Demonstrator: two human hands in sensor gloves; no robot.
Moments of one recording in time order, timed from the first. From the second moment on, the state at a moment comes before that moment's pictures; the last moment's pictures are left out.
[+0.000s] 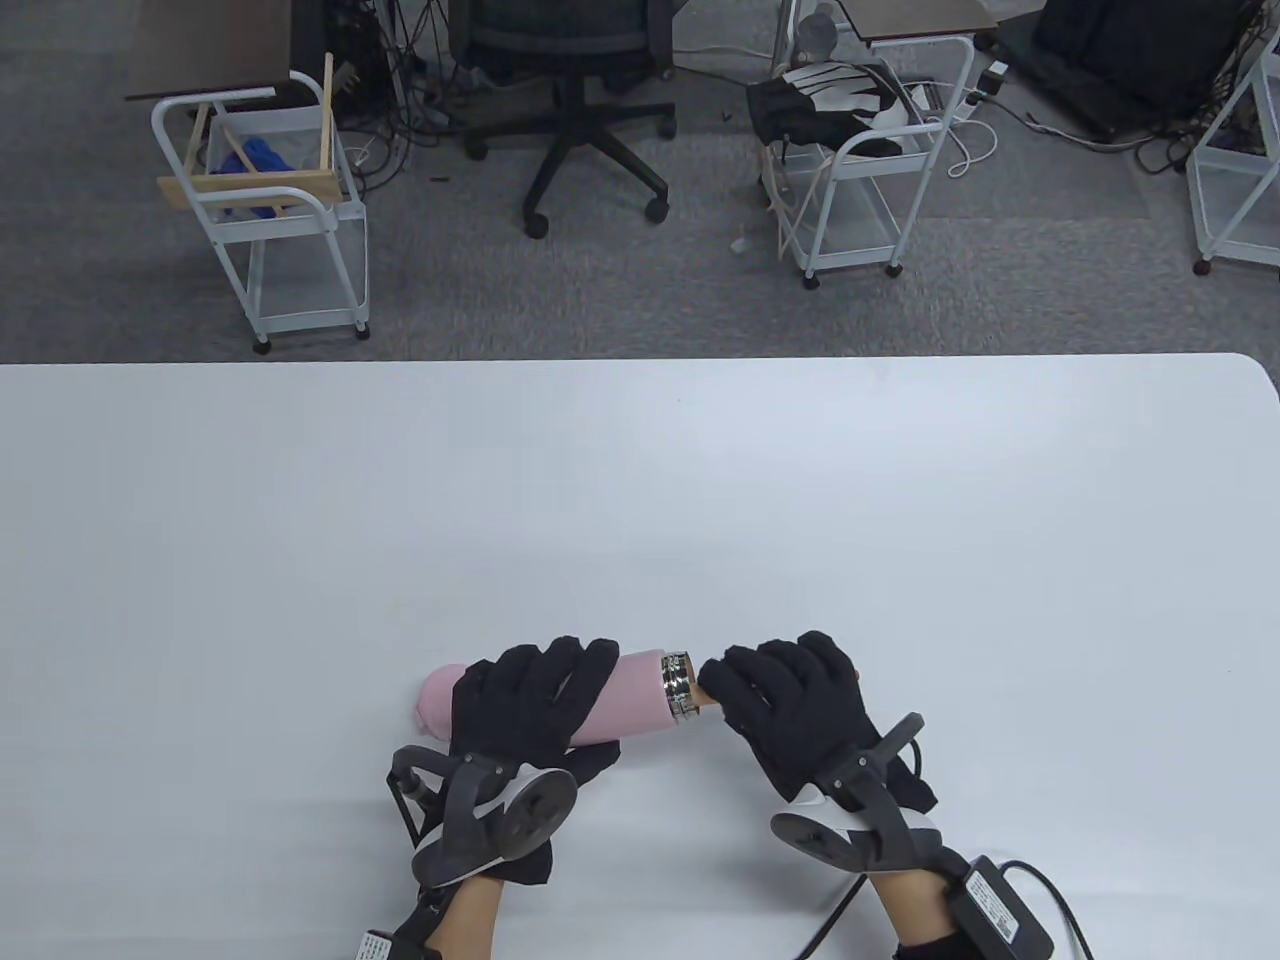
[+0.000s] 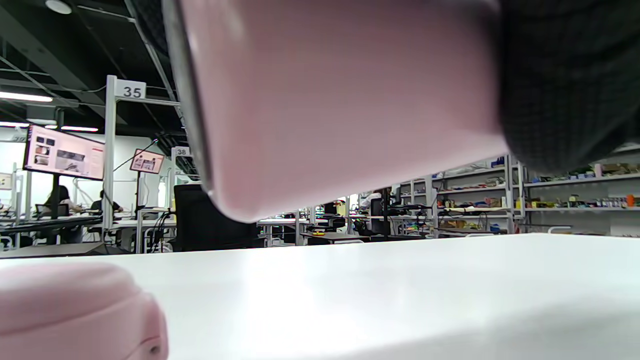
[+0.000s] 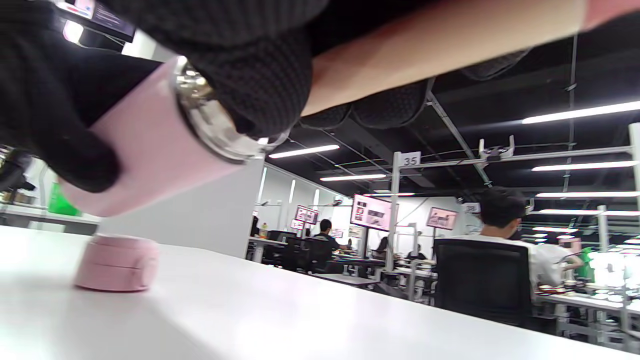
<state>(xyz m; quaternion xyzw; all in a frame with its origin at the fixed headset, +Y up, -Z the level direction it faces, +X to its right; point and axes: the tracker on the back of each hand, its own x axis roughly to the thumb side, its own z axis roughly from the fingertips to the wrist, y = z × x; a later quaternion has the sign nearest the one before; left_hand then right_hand) -0.126 -0.704 -0.179 0.17 -0.17 0.03 0.97 0.121 -0.710 -0.182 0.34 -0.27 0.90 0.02</state>
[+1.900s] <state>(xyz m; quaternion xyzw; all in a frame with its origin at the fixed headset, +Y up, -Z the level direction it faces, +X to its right) -0.230 -0.723 -0.195 0.19 -0.02 0.65 0.73 0.259 -0.760 -0.267 -0.13 0.05 0.99 0.04</state>
